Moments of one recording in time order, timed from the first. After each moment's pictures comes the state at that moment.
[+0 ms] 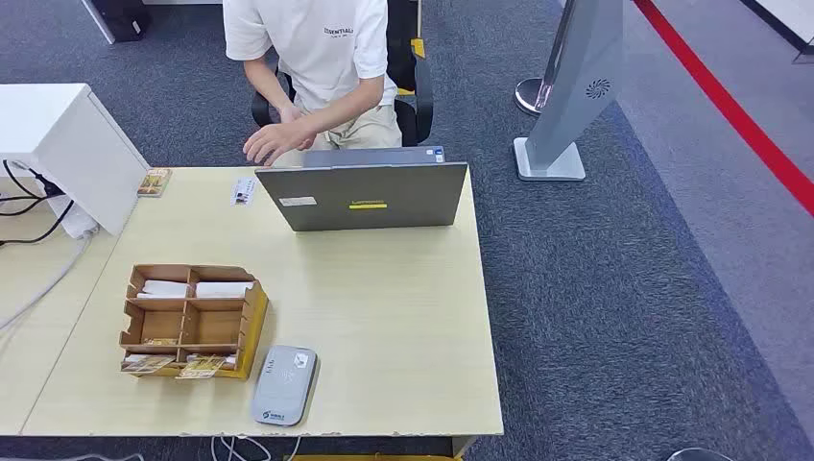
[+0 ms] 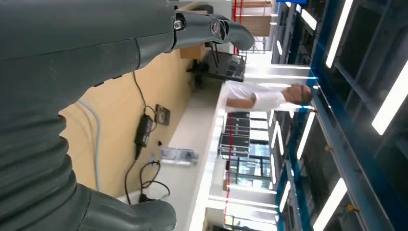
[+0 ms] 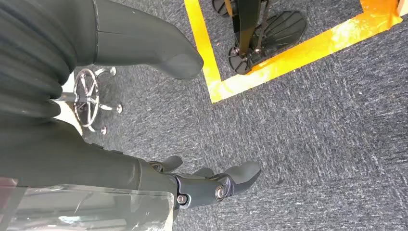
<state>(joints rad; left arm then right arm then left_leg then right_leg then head) 0.11 -0.30 0.52 -1.96 0.24 0.53 -0.70 -0.08 0.07 -1.24 -0.23 1.05 -0.06 -0.10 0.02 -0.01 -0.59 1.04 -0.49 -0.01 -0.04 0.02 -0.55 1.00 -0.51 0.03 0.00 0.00</state>
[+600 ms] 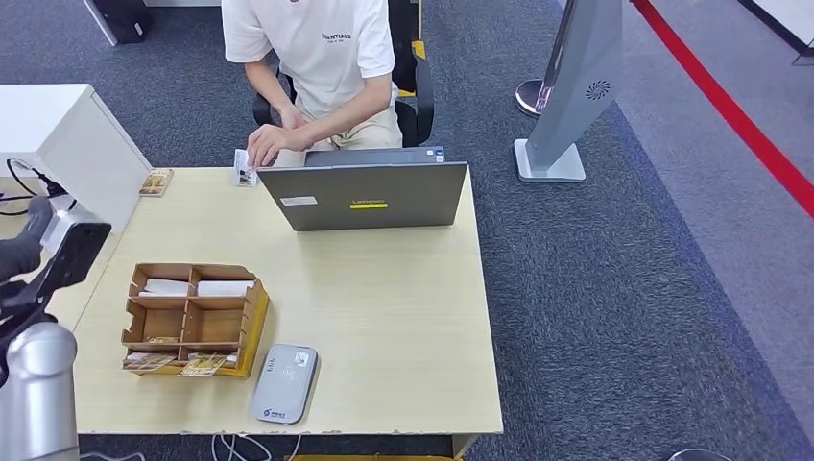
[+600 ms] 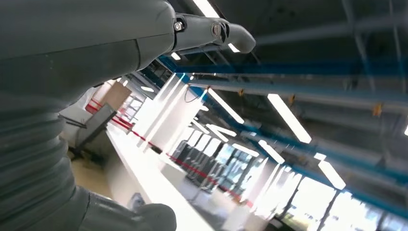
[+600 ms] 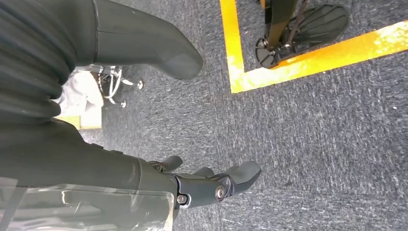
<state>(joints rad) -0.49 0.10 0.17 -1.42 -1.00 0.61 -0.22 -0.10 0.07 -1.18 -0.22 1.18 -0.04 -0.02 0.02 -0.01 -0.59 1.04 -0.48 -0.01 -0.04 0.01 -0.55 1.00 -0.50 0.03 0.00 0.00</state>
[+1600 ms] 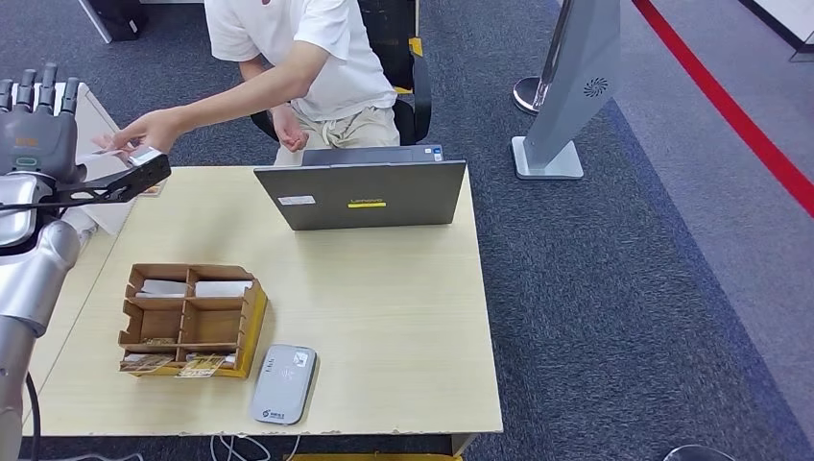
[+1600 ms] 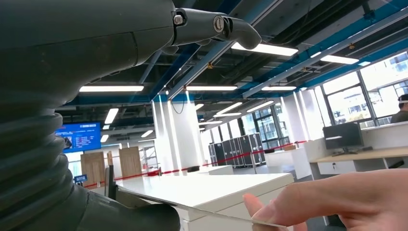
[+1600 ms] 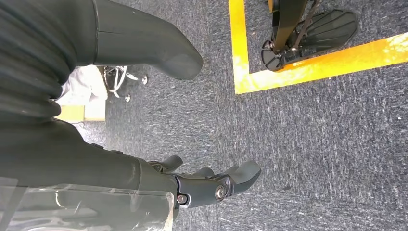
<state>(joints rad) -1.02 0.25 -0.22 -0.64 -1.33 0.41 0.06 -0.10 0.06 -1.14 -0.21 1.19 -0.02 -0.01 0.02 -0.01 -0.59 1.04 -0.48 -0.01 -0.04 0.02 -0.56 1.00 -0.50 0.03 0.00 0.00</state>
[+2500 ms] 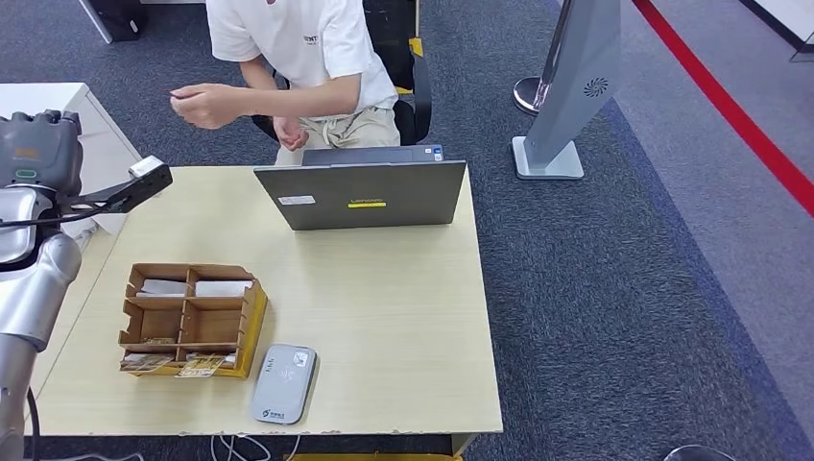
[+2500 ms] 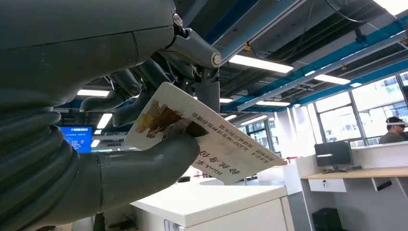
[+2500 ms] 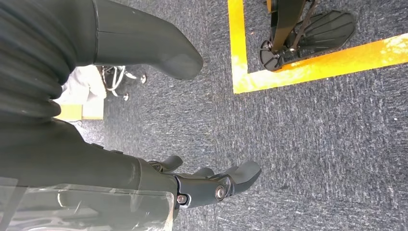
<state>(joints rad) -0.94 0.27 -0.22 -0.74 -1.30 0.45 0.03 -0.10 0.06 -1.14 -0.21 1.19 -0.02 -0.01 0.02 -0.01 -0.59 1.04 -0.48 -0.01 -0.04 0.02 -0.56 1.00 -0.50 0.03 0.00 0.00</state>
